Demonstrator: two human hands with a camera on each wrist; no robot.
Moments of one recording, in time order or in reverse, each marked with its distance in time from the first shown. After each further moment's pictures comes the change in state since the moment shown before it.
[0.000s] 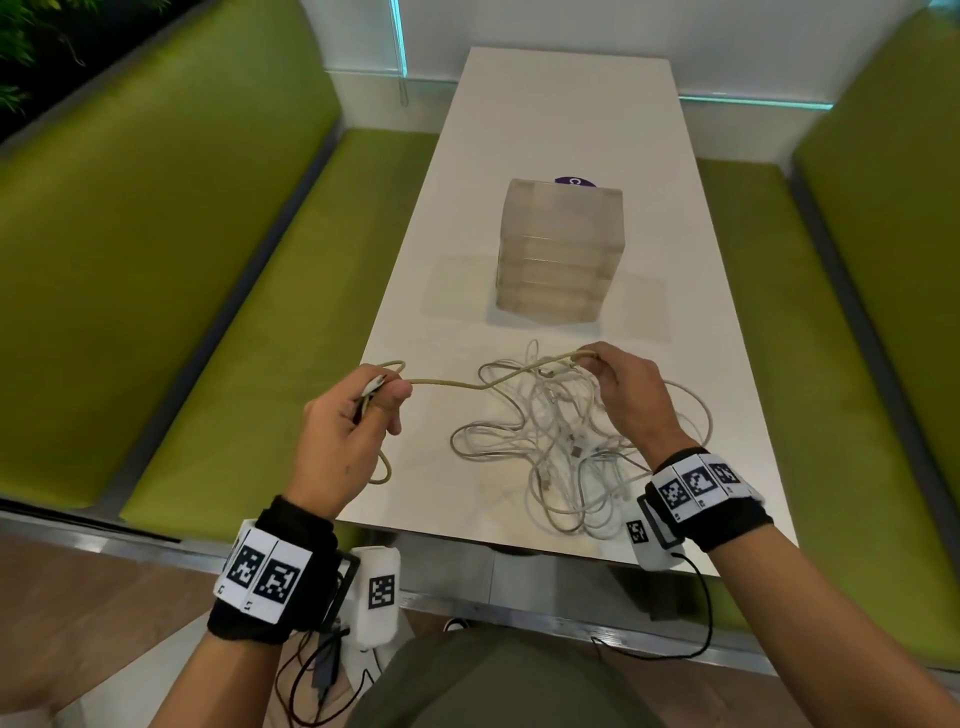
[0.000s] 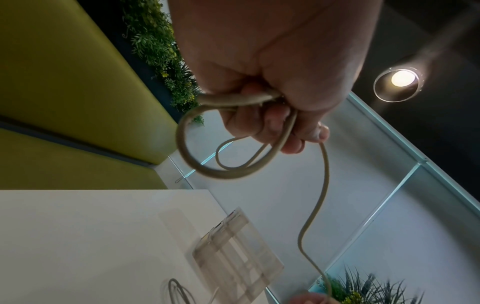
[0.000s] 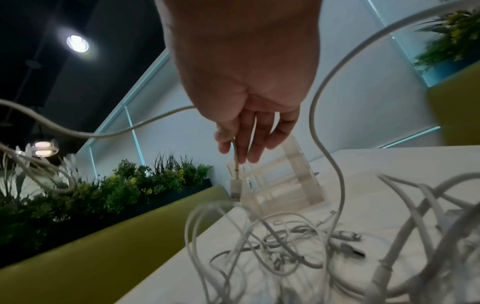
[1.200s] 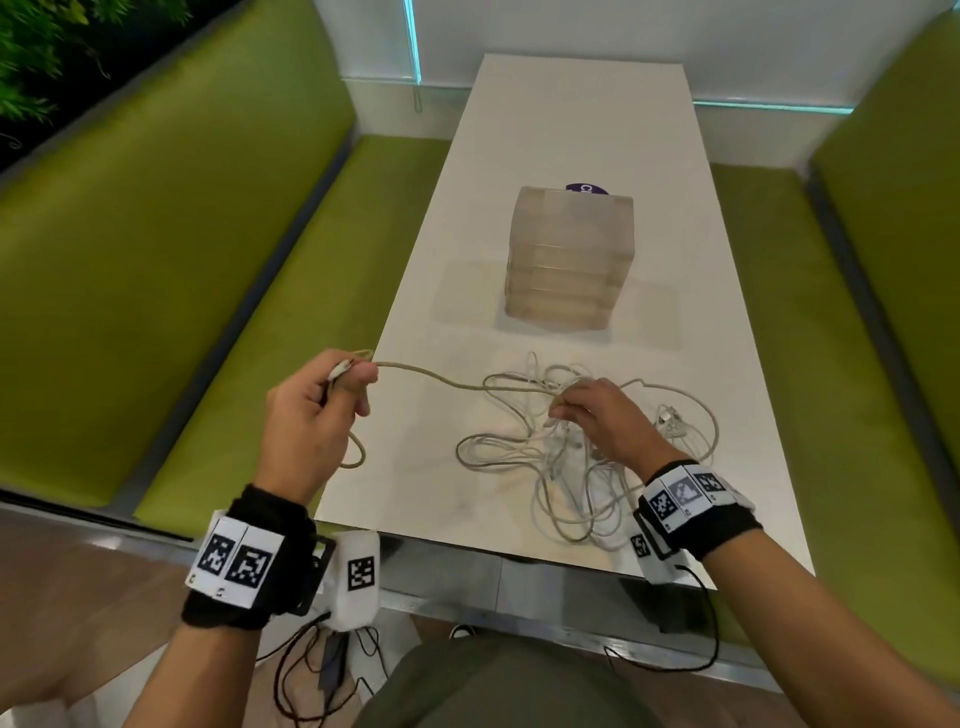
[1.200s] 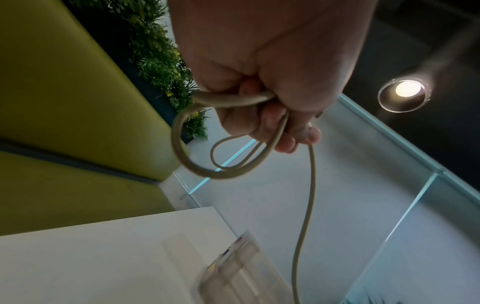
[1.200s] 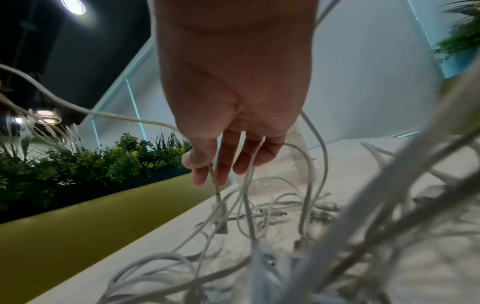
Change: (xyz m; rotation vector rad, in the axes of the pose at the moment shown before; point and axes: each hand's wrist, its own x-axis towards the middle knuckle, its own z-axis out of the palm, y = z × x) left_hand 0.015 0.007 -0.023 0.102 0.117 0.089; right_hand 0.004 0.018 0.026 -0.111 -0.367 -0.200
